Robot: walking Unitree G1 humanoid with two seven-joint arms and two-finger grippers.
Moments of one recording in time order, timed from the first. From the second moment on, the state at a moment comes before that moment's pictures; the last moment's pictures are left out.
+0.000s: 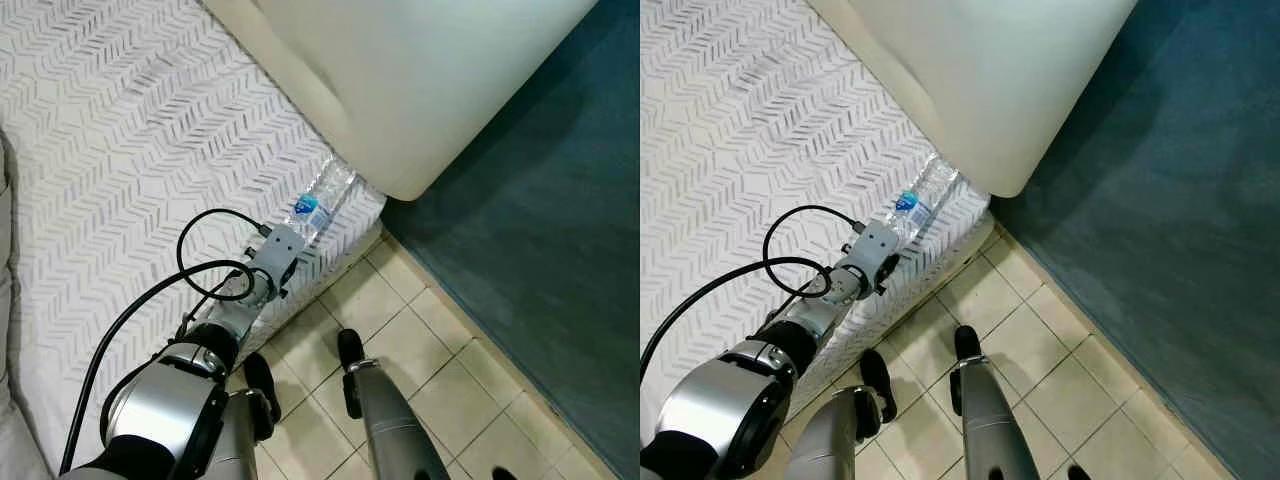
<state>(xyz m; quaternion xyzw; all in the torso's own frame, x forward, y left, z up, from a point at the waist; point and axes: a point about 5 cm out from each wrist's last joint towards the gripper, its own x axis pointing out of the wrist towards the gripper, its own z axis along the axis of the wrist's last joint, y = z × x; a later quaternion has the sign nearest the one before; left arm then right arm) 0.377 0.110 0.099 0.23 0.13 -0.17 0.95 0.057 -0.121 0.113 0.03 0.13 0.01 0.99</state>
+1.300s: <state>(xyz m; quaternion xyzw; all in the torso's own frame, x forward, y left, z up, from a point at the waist) 0.275 0.163 0.088 0.06 -0.01 0.00 1.00 0.295 -0.169 0.072 0.04 0.06 0.09 0.99</state>
